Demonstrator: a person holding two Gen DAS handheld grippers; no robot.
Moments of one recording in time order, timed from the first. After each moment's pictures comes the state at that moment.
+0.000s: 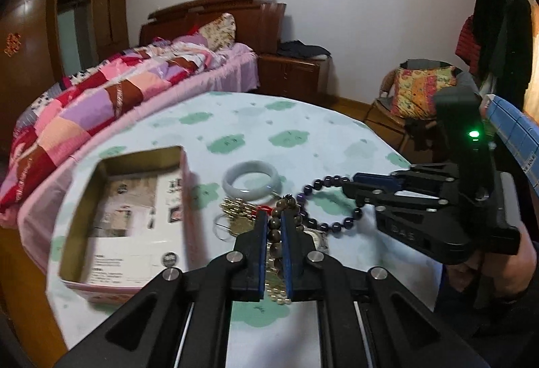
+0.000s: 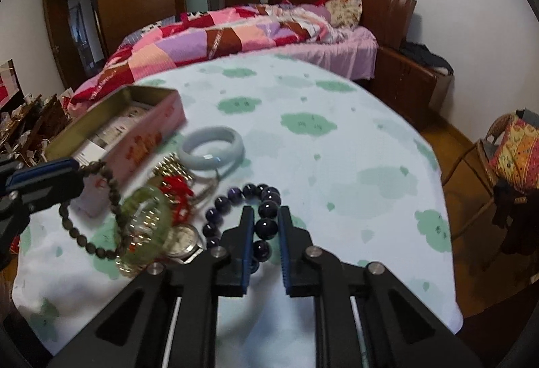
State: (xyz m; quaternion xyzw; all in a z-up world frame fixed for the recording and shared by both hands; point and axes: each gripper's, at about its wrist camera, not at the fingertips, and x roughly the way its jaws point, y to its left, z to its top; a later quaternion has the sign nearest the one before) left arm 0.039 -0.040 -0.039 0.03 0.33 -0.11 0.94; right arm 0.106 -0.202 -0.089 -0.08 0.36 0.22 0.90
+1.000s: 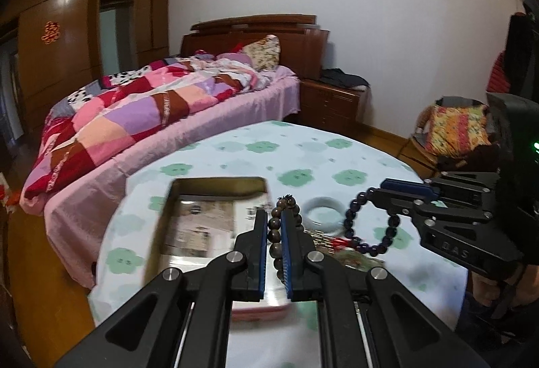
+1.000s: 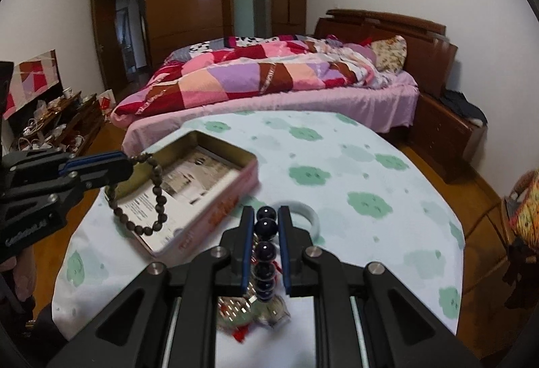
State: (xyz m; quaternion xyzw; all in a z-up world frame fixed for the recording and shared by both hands) left arm 0.041 0.042 -0.006 -0.01 0.29 -0.04 0.96; right arm 0.104 -0.126 -0.032 -0.10 0.30 0.31 0.90
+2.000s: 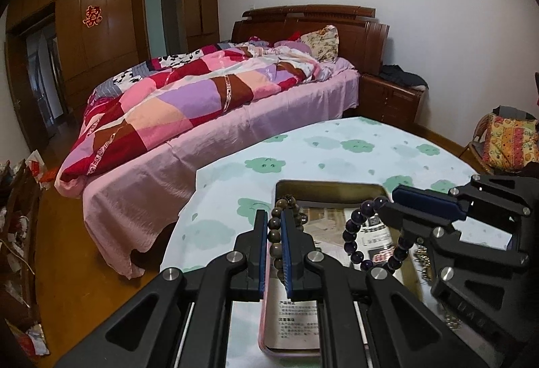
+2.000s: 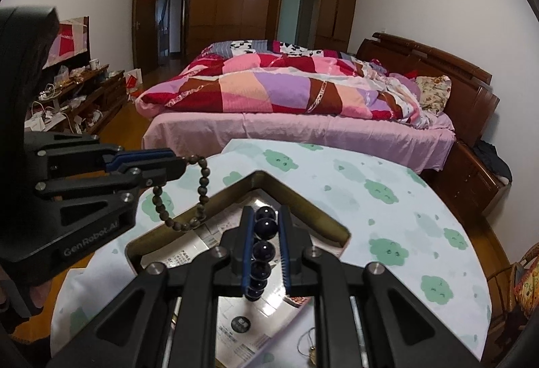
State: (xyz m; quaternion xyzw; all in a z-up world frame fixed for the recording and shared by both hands) left arm 0.085 0.136 -0.027 -0.01 0.32 0.07 0.95; right arm 0.117 0.005 -0.036 -0.17 0.26 0.36 0.88
